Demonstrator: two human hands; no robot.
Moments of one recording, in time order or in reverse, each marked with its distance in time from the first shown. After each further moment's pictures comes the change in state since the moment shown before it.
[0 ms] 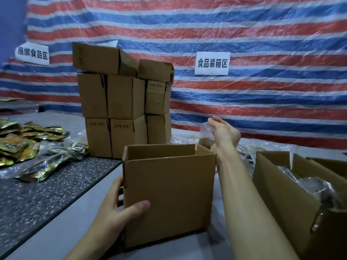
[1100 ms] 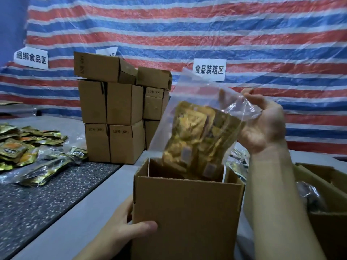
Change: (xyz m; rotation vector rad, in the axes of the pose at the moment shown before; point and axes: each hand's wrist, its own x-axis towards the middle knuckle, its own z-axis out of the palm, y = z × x) left_hand -0.004 0.007 0.007 -0.036 -0.411 -0.015; right_hand -0.048 -0.114 -0.039 0.615 -0.782 0.173
